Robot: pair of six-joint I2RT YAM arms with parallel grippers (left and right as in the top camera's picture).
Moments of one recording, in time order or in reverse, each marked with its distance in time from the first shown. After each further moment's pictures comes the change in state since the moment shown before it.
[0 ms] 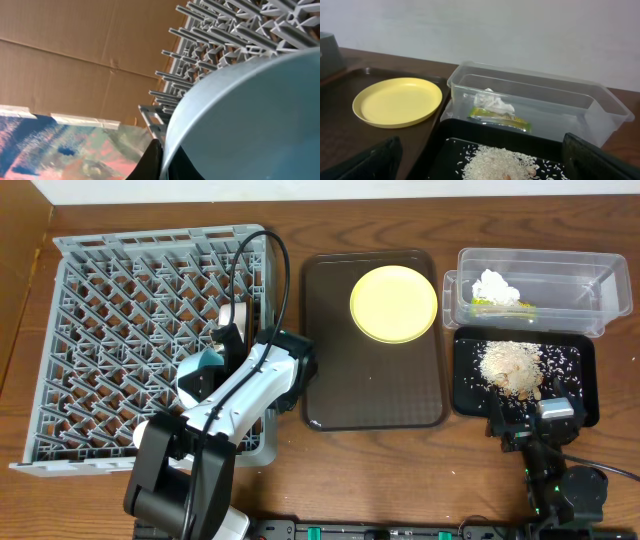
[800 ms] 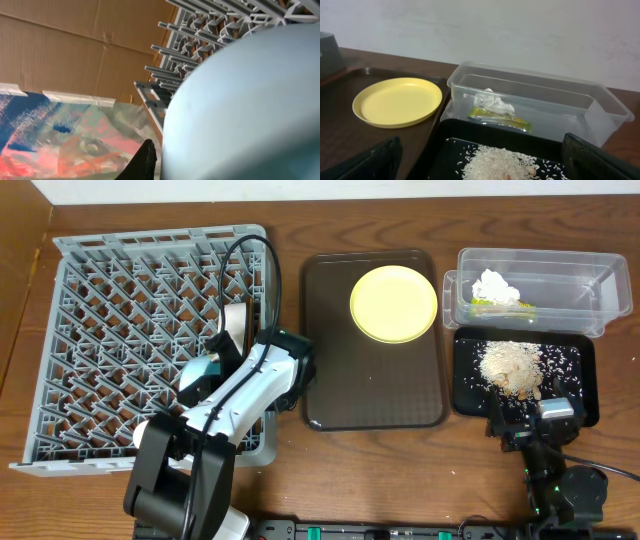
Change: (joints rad) left arm 0.000 -0.002 0.000 -0.069 0.124 -0.071; right arm 0.000 0.000 0.000 0.000 0.000 0.000
